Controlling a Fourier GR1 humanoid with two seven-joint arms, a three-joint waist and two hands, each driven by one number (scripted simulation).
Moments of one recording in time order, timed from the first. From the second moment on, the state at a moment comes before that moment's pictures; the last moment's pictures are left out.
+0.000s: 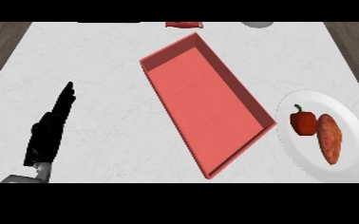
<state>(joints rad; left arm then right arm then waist) -0.02 0.47 -0.22 -1.50 0.12 0.31 0.04 -0.04 -1.05 0.04 -1.18 -0.09 0.18 -0.11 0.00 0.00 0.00</state>
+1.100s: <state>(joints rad) 0.00 0.38 -0.16 -1.54 0.01 0.25 0.09 -0.03 -0.86 0.09 -1.40 0.15 0.32 0.34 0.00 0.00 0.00</state>
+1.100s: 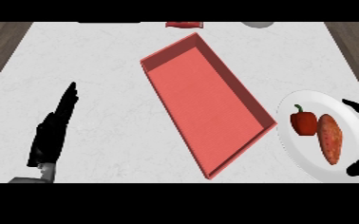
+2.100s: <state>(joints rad) 0.02 0.29 -0.04 -1.55 -0.09 0.13 0.09 -0.04 -0.64 -0.06 -1.38 0.40 0.41 0.29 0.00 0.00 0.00</state>
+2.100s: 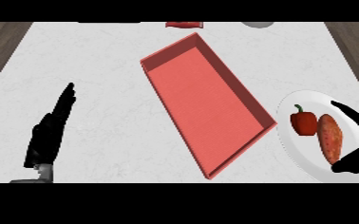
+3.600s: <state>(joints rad) 0.02 0.20 0.04 -1.55 -0.17 0.06 0.08 -0.07 -0.53 -0.13 -1.29 0.75 0.18 0.10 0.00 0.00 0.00</state>
